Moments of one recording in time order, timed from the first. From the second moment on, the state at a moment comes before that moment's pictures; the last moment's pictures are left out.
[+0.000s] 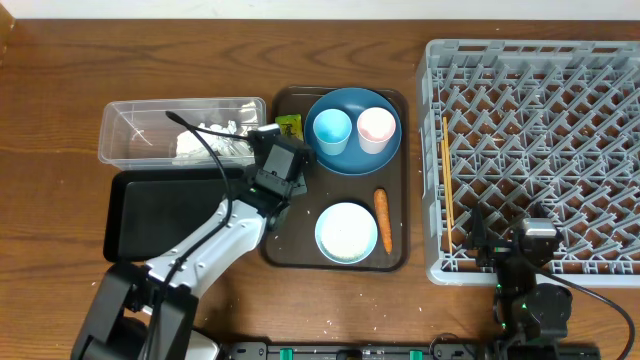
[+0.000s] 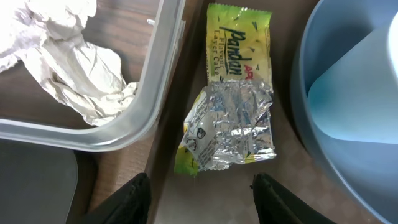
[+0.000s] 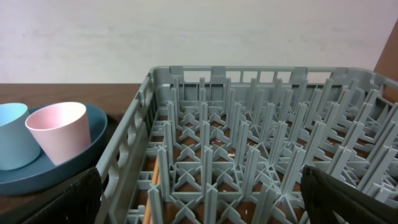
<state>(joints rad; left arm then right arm) -0.47 1.55 0.80 -0.21 -0.32 -0.62 0.02 0.01 0.01 -0.07 0.04 0.02</state>
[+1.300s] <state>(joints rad) -0.47 1.66 0.80 -0.12 -0.35 -0.62 0.02 0.01 0.01 -0.07 0.04 0.02</state>
